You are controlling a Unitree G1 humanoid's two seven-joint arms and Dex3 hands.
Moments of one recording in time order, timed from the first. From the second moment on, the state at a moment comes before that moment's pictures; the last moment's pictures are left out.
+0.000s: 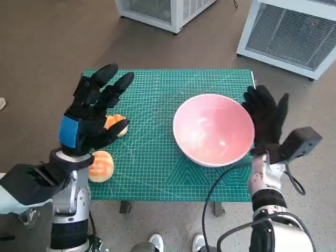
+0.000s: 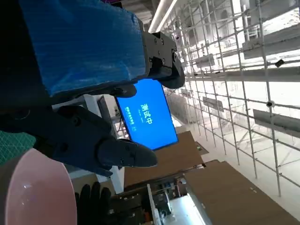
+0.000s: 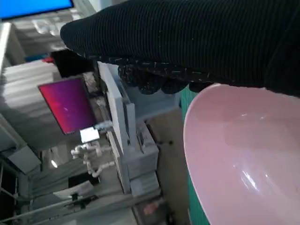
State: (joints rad) left arm -0.33 0.21 0.18 -0.04 -0.33 -0.28 -0.39; right arm -0.85 -0.11 -0.40 1.30 0.30 -0.55 0.29
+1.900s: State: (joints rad) left arm -0.16 0.24 0.24 -0.23 -0.30 -0.24 -0.29; right arm -1.00 0.03 -0.46 1.33 0.27 -0.39 0.29
